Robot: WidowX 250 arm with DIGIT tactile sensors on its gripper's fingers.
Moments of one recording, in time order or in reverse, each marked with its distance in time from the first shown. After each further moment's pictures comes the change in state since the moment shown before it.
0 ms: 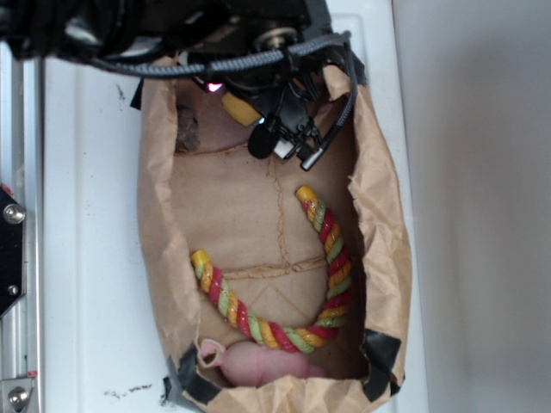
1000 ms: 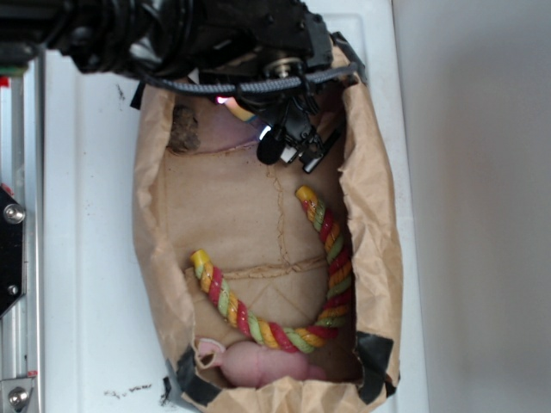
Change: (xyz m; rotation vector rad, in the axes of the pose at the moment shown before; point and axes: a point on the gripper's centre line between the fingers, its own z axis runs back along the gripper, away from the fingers) arm 0.005 0.003 -0.033 0.048 -0.020 0.024
